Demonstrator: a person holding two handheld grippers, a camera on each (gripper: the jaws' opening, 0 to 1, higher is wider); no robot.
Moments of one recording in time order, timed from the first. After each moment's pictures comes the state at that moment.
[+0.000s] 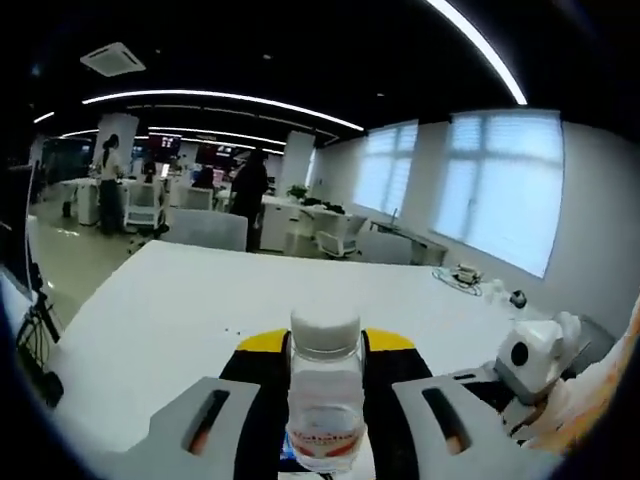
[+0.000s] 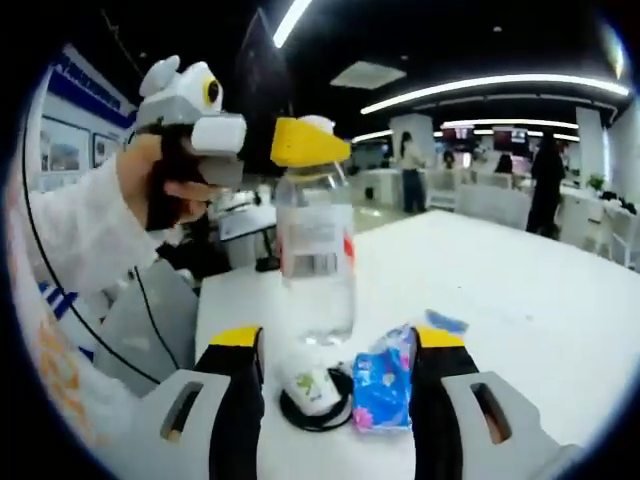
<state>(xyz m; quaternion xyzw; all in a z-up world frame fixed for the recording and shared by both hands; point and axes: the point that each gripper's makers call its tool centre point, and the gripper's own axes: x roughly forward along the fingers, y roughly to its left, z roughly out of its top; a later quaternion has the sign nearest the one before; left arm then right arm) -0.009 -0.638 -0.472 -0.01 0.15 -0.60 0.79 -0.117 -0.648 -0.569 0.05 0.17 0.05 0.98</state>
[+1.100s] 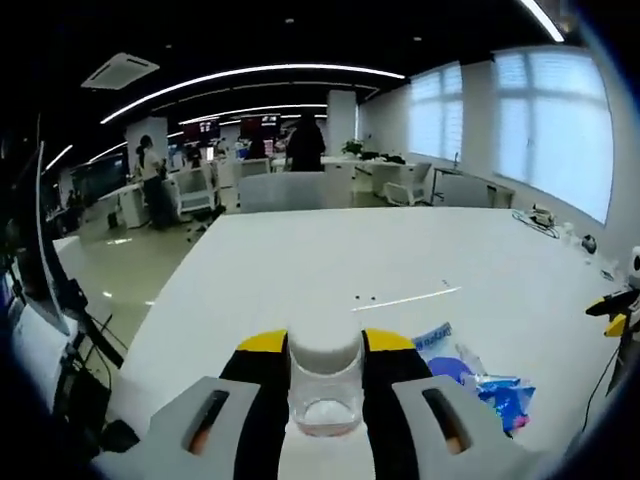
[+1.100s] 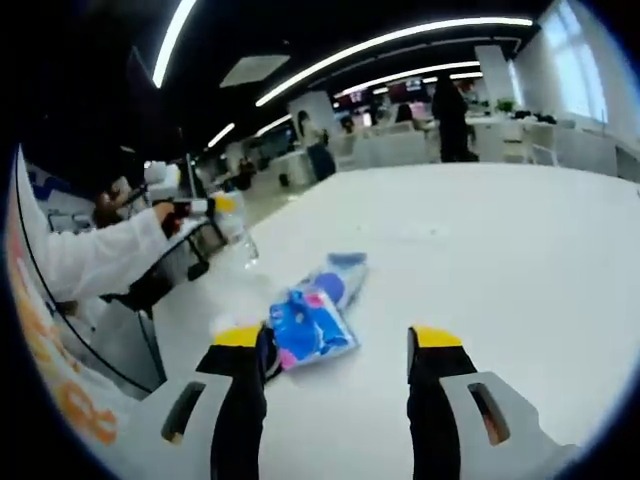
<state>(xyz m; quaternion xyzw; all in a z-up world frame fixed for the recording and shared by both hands) 0.195 -0.627 -0.589 0.11 0.19 -0.51 0.83 -0.190 -0.734 -0.620 0.18 0.22 -0.11 0.95</state>
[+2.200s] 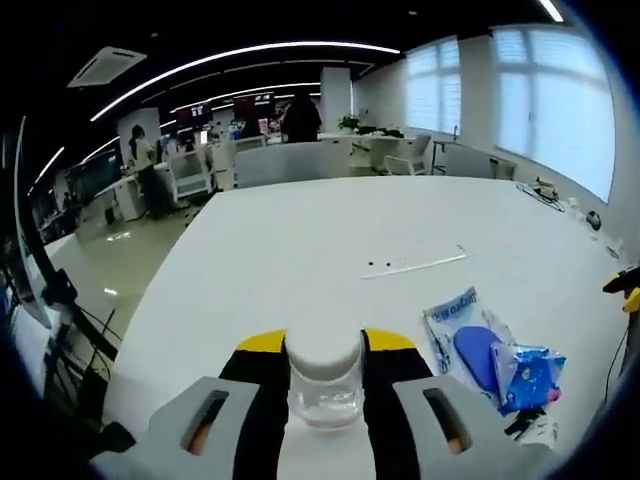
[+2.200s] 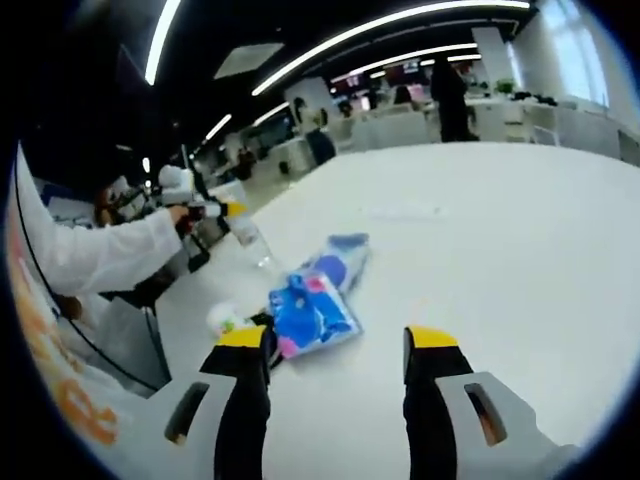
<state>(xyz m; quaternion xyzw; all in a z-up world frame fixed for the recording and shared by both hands) 0.202 -0.634 -0.634 0.16 0.21 -0.51 0.82 -0.191 -0.733 -0.636 0.20 0.24 -0.10 0.94</state>
